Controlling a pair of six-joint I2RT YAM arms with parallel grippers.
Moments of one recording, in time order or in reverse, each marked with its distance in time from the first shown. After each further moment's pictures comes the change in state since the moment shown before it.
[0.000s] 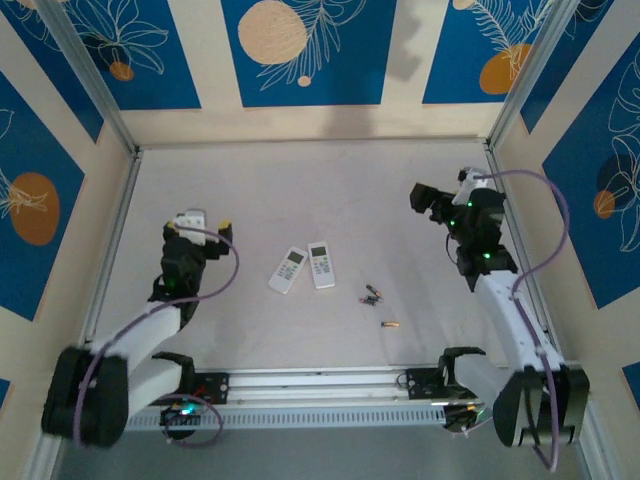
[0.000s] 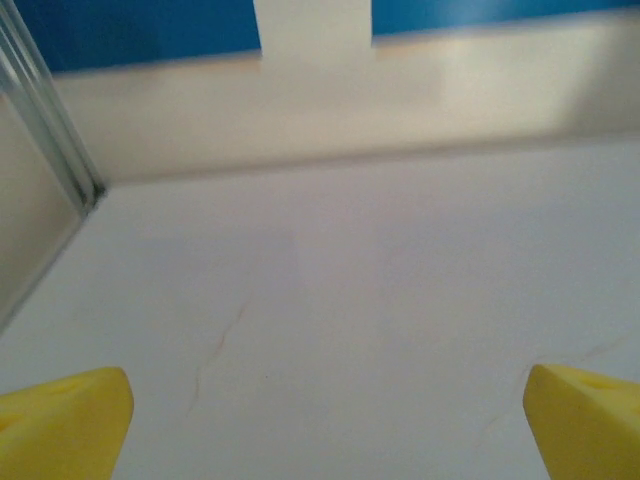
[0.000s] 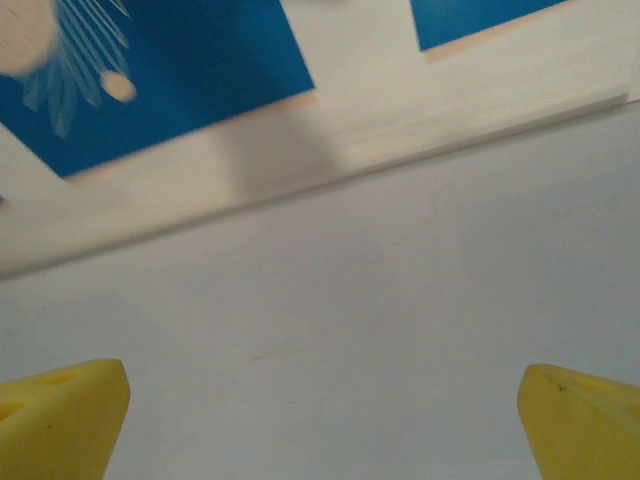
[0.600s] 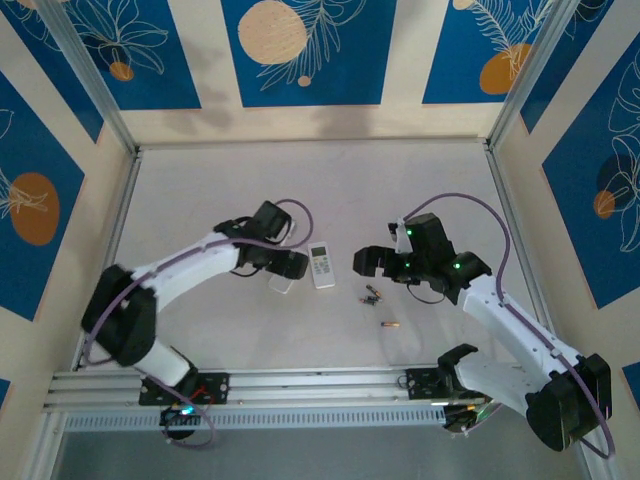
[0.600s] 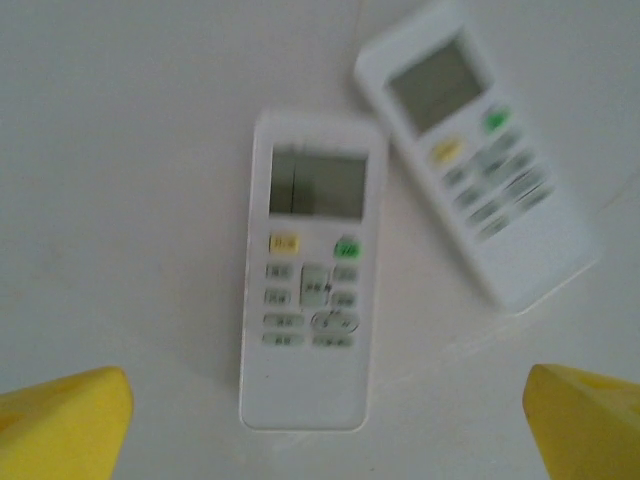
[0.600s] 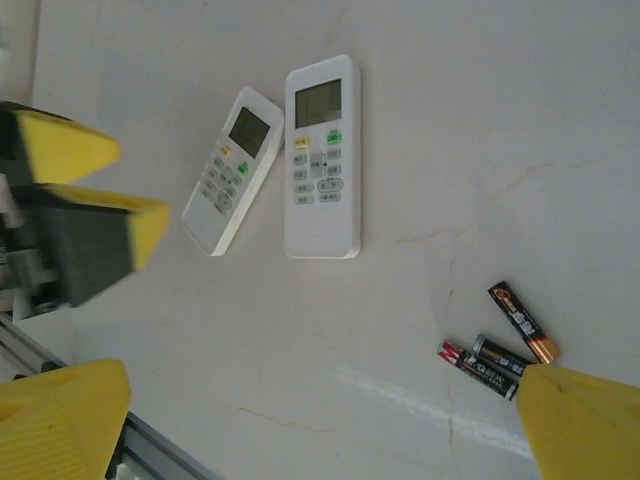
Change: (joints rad) left arm -0.446 0.567 0.727 -1.165 0.229 -0.264; right arm 0.439 0.004 -0.001 -0.536 -0.172 0.214
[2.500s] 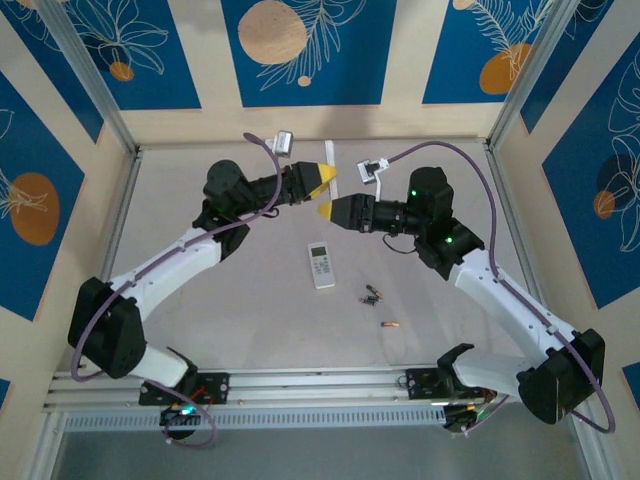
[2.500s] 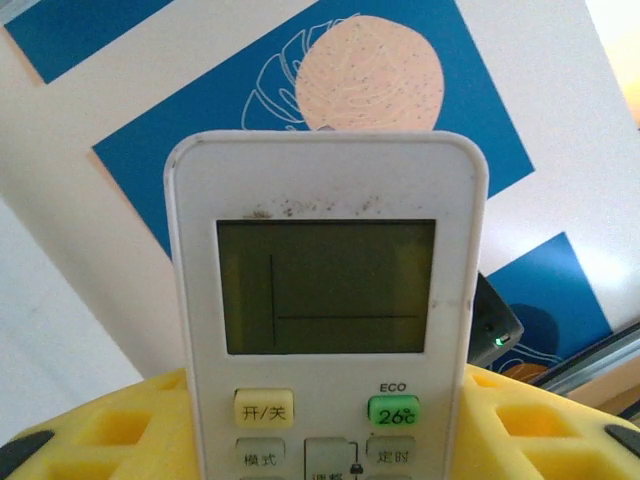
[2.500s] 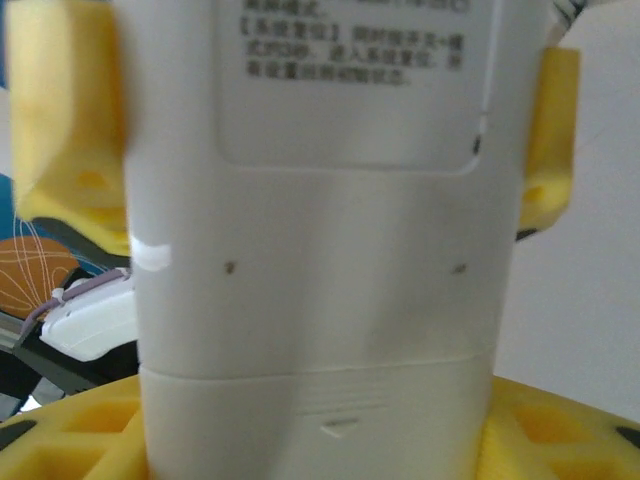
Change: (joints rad) left arm 0.079 -0.116 0.028 1.339 0.774 -0.991; right arm 0.066 0.150 0.263 0.626 -0.479 0.259
